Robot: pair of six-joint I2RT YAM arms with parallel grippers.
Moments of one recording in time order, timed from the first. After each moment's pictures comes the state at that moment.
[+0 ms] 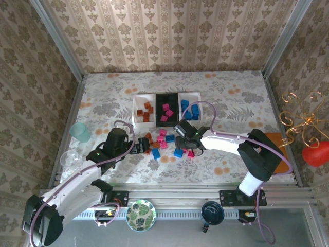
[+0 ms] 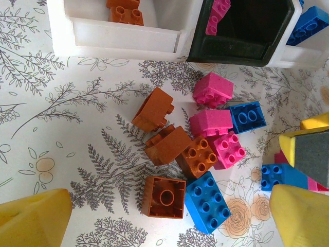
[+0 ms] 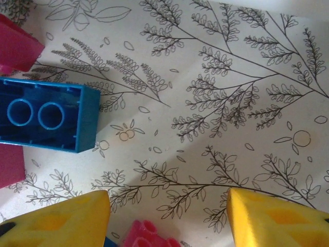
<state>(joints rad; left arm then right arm) -0.58 0.84 0.45 -0.32 0.08 -0.54 0.78 1.66 0.92 -0.39 0.20 0.54</state>
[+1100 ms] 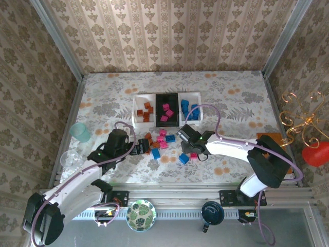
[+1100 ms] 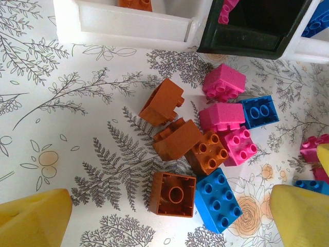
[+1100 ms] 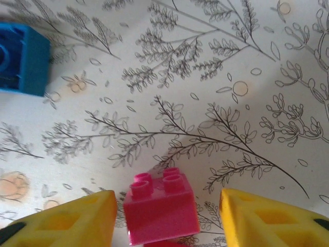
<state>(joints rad) -0.57 0.86 0.42 -0.30 0.08 -0.54 0.80 1.55 0.84 -0.47 0.29 0.55</state>
